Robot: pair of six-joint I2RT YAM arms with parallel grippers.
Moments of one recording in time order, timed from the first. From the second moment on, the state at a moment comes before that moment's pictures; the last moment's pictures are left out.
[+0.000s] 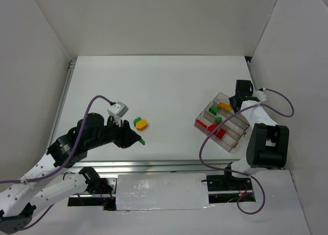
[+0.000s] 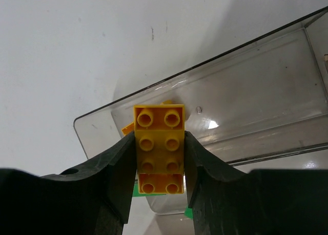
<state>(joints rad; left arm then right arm) -0.78 0.68 0.89 -0.64 0.15 -0.40 -0.14 1.47 0.94 -0.34 0.37 1.04</state>
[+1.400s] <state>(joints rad) -0.78 0.74 0.83 -0.12 0.67 -0.59 0.87 0.90 0.67 0.37 -0.95 0.64</state>
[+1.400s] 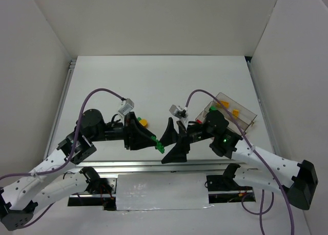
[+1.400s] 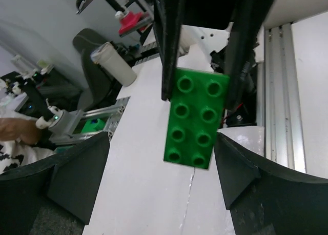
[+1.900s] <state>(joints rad) -0.78 0.77 0.90 -0.32 0.42 -0.58 0.90 0.99 0.70 0.21 -0.72 0.51</state>
